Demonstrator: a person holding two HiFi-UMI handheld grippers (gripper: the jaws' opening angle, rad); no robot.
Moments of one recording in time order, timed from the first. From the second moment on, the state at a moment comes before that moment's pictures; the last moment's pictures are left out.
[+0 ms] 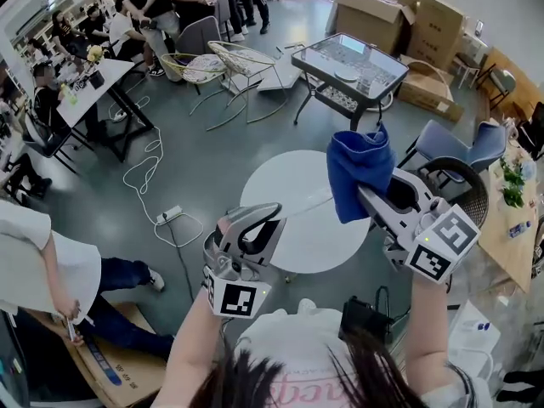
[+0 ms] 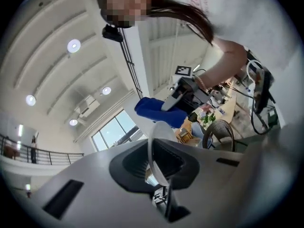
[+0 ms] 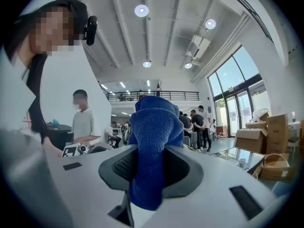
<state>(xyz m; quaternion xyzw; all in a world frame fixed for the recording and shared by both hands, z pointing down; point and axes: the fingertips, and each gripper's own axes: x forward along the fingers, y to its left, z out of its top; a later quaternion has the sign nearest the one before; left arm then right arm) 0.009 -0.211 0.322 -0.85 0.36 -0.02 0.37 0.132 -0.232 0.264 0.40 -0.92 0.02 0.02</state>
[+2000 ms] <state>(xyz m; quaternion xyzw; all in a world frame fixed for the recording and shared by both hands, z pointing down) 0.046 -0.191 0.365 -0.68 0.21 -0.21 0.67 0.085 -0.336 0.420 0.25 -0.85 -0.10 0.45</state>
